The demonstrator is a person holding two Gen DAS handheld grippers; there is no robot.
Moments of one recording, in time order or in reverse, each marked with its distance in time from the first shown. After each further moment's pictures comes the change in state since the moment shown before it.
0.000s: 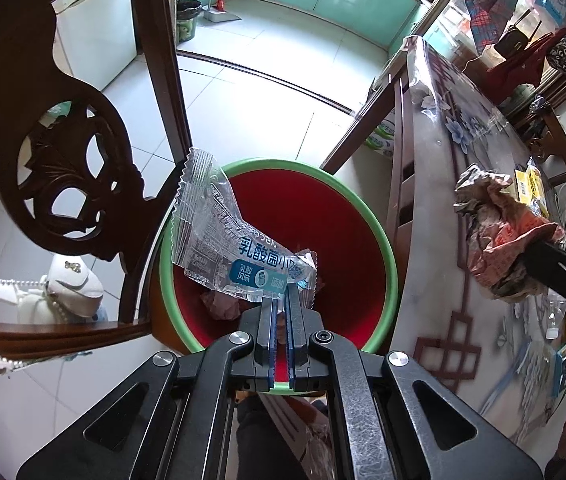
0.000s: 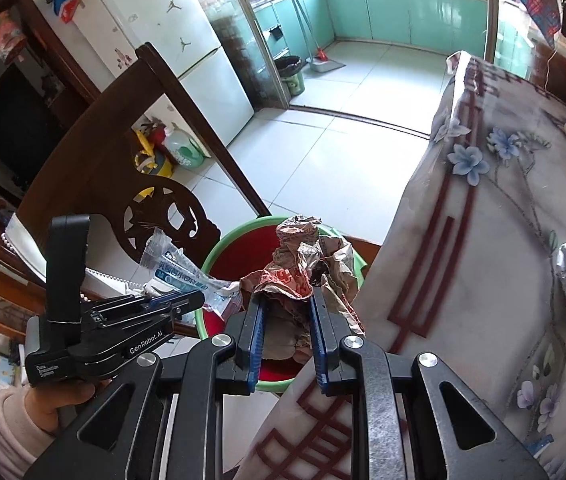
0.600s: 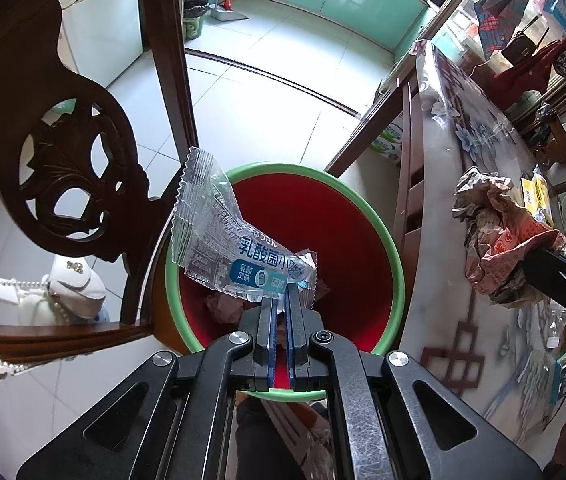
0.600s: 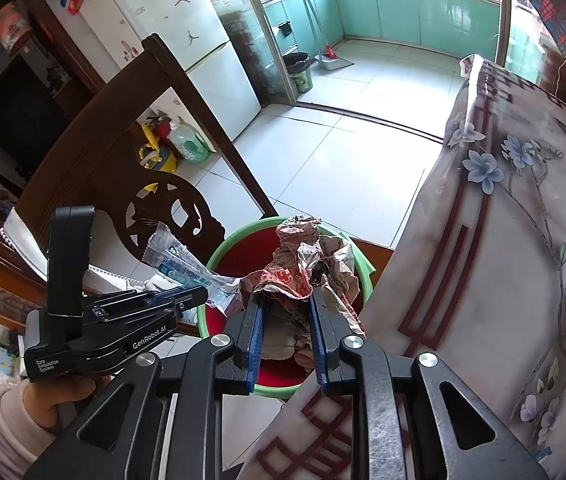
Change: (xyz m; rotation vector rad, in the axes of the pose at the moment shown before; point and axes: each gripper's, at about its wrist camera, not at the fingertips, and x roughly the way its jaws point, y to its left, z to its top) left arm 0.004 0.006 0.005 -0.020 0.000 0.008; right arm 0.008 0.006 0.005 -0.030 0.008 0.009
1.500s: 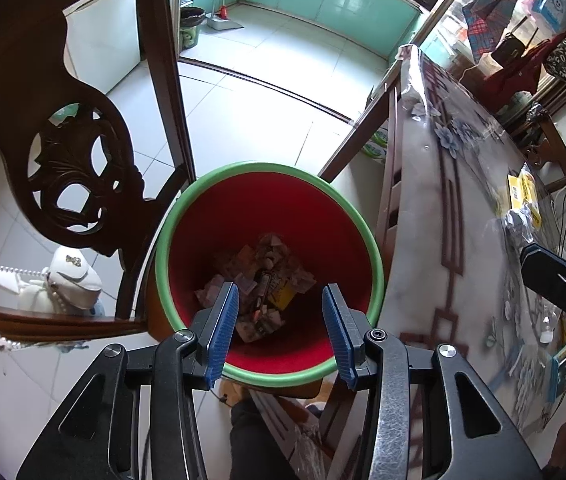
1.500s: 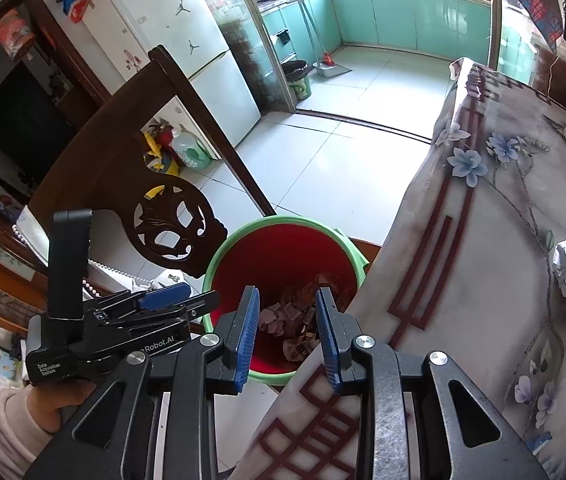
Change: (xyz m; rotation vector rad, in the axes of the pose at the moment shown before) left arm -0.019 -0.018 -0.016 0.006 -0.036 -0.009; right arm -0.031 -0.005 -0.017 0.021 -0.037 0.002
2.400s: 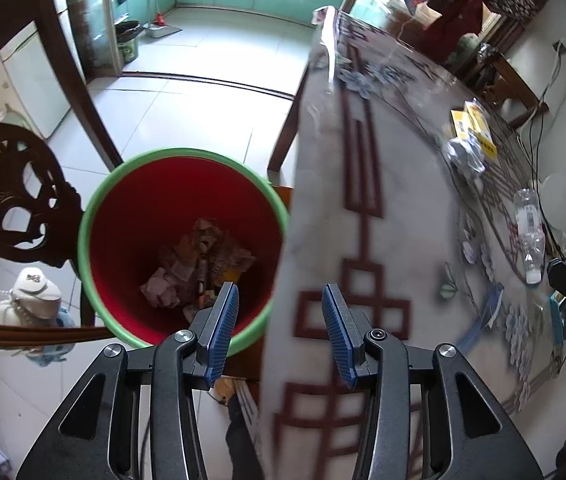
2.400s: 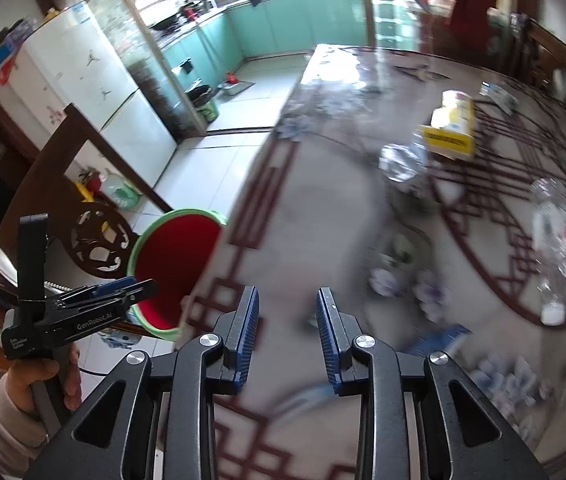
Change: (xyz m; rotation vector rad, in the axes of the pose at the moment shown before) left arm 0.001 -0.092 -0.032 0.190 0.036 -0.063; right arm -0.115 -0.111 -0.102 0.260 -0.072 -0.221
